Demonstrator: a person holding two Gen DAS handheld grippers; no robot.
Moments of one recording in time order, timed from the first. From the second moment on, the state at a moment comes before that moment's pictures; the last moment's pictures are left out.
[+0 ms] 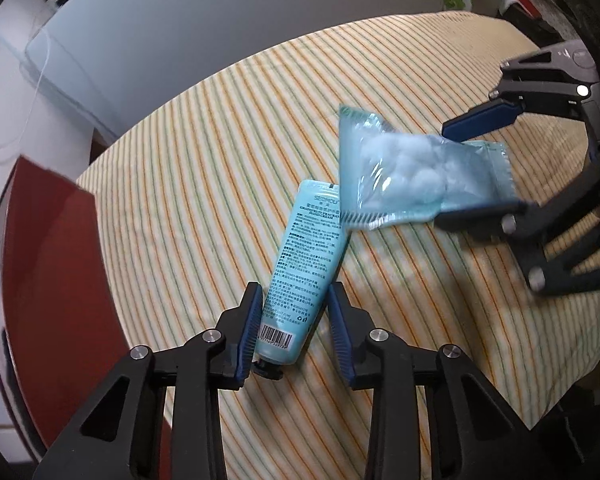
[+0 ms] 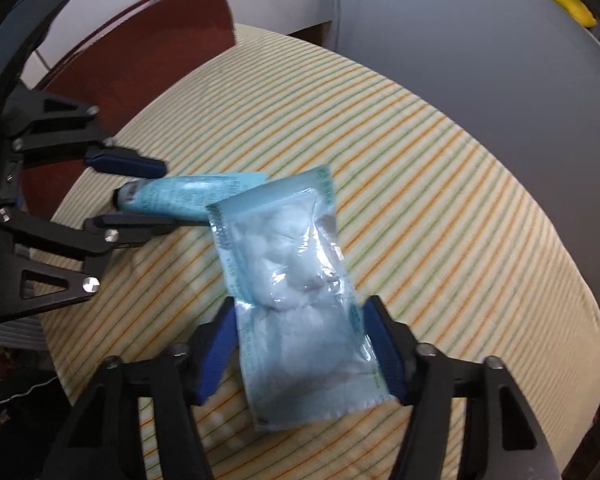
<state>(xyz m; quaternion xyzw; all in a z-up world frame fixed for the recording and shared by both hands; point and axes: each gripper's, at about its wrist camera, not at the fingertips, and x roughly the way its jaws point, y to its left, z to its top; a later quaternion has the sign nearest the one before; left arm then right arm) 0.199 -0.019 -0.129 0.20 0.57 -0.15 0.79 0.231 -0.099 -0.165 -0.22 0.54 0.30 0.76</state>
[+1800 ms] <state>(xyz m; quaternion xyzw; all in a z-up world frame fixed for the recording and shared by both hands) 0.067 0.243 -0.019 0.00 0.41 0.04 0.91 0.204 -0.020 -0.019 -0.05 0.43 0.37 0.82</state>
